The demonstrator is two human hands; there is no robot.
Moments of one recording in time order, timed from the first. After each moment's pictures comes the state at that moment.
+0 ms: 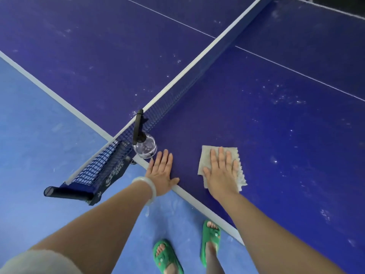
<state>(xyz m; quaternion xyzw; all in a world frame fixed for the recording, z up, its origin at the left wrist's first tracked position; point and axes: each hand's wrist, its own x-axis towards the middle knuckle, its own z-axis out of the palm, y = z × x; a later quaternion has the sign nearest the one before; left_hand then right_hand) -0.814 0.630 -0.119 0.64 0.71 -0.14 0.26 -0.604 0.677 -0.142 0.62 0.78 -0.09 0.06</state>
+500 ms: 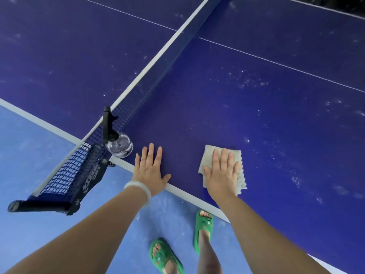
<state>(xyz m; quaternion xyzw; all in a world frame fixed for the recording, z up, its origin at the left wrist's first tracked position) -0.780 0.624 -0.114 0.68 0.71 -0.08 0.16 -0.554 0.634 -0.141 0.72 0.69 -0.09 0.01</state>
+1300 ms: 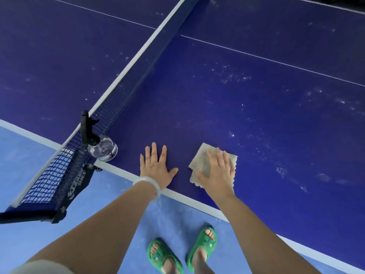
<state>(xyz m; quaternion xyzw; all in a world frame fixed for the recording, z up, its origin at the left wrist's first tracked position) -0.721 0.644 -0.114 0.66 0.72 -0.11 0.20 -0.527 0.623 -0.099 0.73 0.64 -0.24 -0.06</state>
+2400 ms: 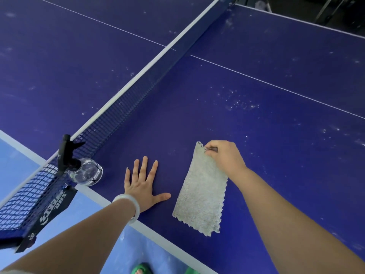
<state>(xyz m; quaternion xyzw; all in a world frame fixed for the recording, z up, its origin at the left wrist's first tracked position) -0.725 0.689 -0.118 0.65 0.72 -0.14 0.22 -0.475 0.806 -0.064 0.61 0.69 -0.35 -0.17</state>
